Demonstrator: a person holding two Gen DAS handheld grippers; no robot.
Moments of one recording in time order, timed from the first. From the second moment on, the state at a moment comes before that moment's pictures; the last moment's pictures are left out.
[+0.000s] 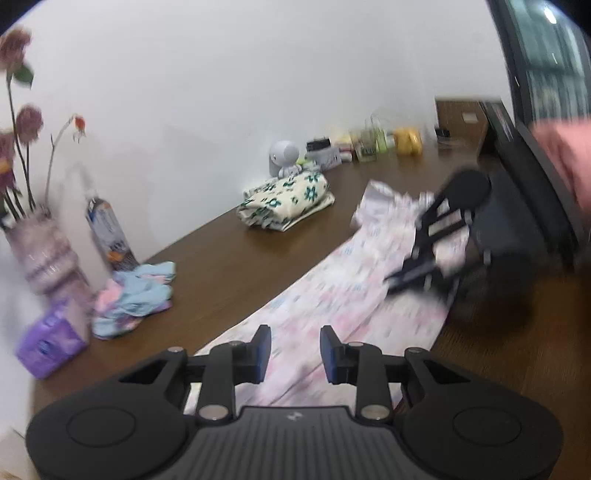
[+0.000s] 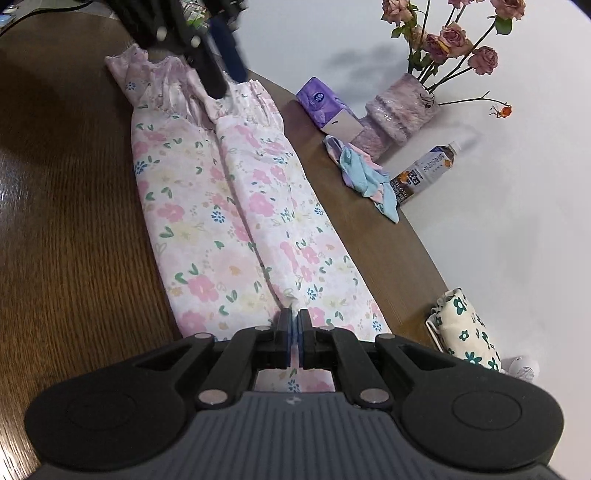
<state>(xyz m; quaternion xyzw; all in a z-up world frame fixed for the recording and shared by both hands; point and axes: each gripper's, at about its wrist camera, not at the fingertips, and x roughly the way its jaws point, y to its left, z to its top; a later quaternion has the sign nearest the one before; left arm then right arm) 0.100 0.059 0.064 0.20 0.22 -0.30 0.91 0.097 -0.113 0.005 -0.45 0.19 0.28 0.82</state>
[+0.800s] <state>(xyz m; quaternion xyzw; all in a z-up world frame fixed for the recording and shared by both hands) 0.140 0.021 0.017 0.06 0.30 -0.22 0.93 0.135 -0.113 0.022 -0.01 0.33 0.21 0.92</state>
